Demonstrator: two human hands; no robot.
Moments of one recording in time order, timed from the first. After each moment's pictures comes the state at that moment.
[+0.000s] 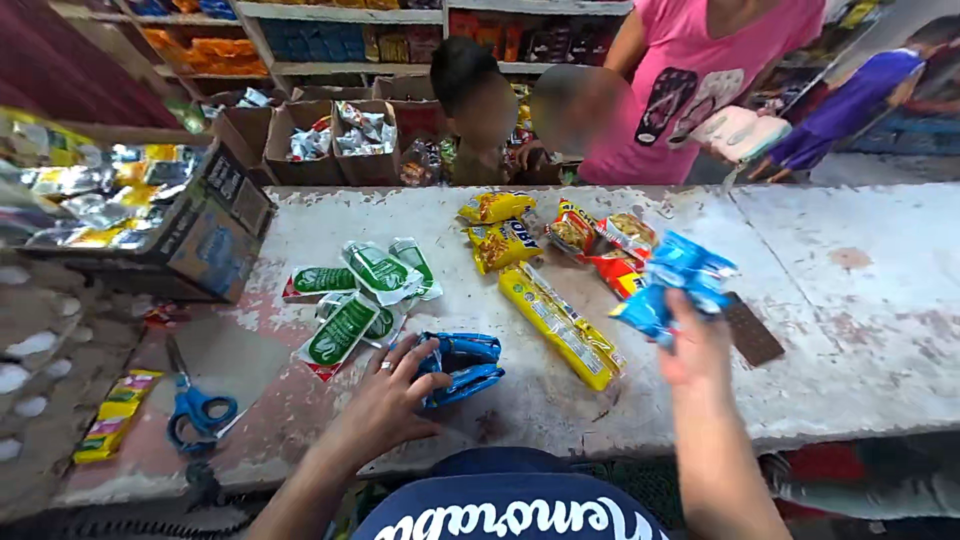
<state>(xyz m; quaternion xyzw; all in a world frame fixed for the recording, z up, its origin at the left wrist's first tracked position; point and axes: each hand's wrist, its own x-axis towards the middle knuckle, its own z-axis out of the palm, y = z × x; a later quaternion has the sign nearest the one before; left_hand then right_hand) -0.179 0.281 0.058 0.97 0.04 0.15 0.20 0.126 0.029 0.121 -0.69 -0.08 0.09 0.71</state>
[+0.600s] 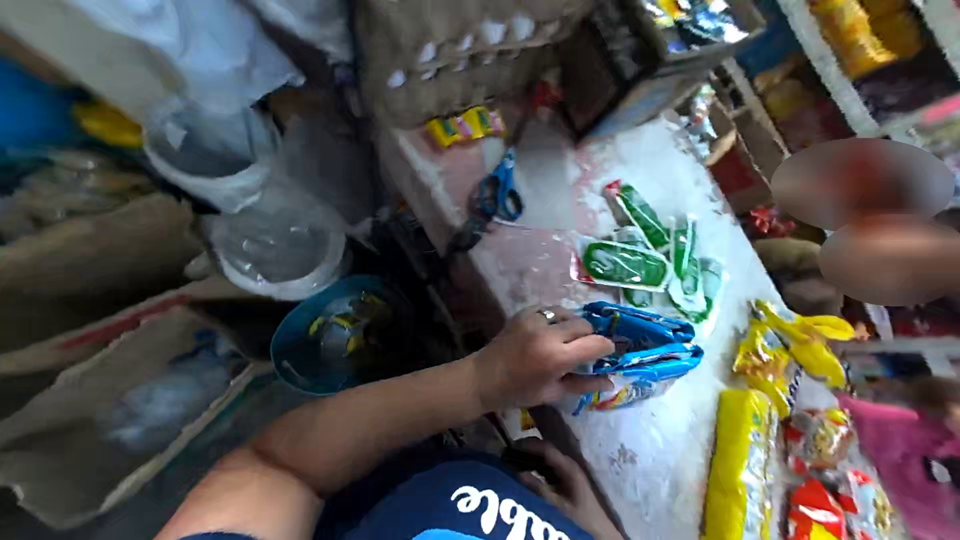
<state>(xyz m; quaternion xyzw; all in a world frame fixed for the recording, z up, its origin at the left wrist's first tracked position) -0.319 0.225 0.014 0.78 0.31 0.51 0.22 -0.113 0.082 -0.008 -0.46 -0.66 0.56 0.19</state>
